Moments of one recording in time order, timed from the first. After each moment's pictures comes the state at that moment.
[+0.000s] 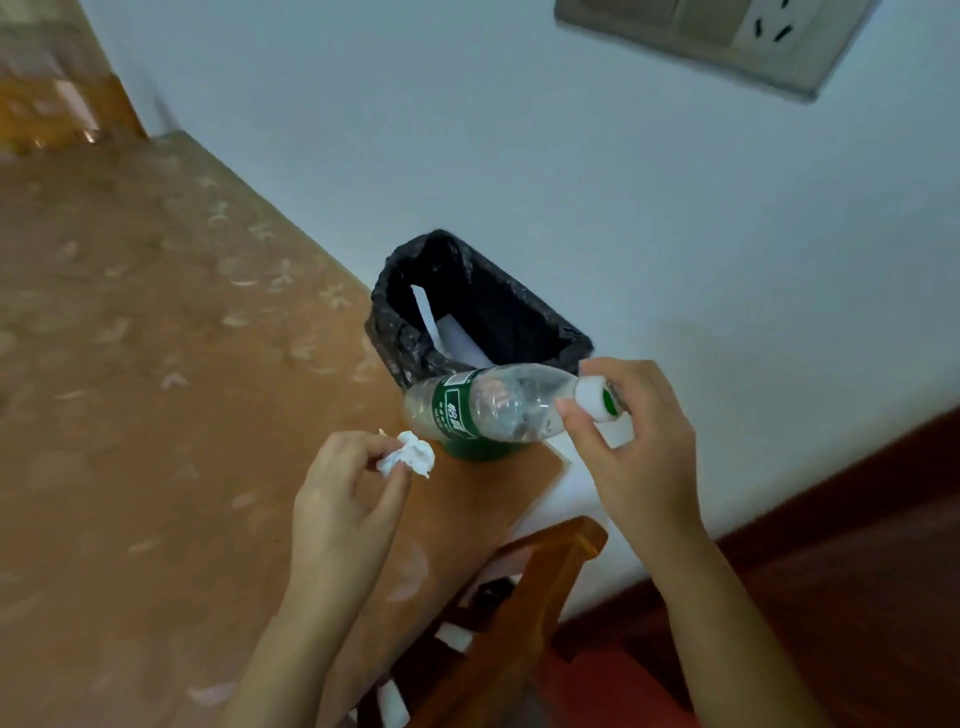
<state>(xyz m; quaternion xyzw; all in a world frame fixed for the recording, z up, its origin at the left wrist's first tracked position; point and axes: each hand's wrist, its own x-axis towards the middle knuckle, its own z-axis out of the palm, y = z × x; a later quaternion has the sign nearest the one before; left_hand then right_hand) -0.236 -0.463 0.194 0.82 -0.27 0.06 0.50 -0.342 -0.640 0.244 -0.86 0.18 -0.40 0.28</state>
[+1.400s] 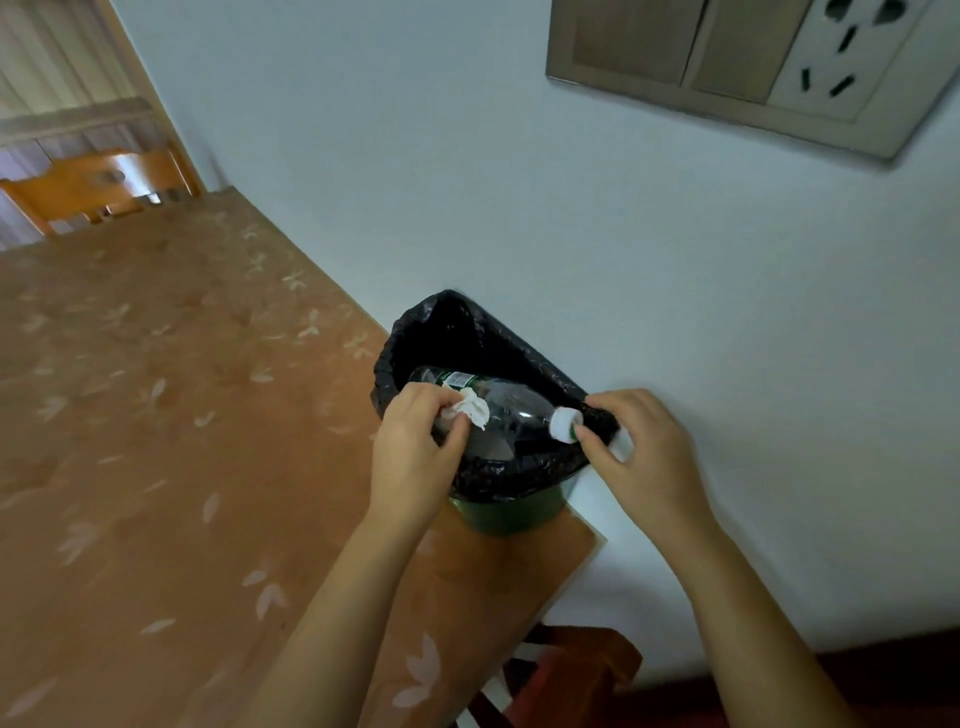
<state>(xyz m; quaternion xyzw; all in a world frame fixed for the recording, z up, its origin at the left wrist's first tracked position) -0.150 -0.584 0.203 0.84 -0.33 0.09 0.42 -0.279 -0.742 0.207 -0.88 0.21 -0.30 0.29</state>
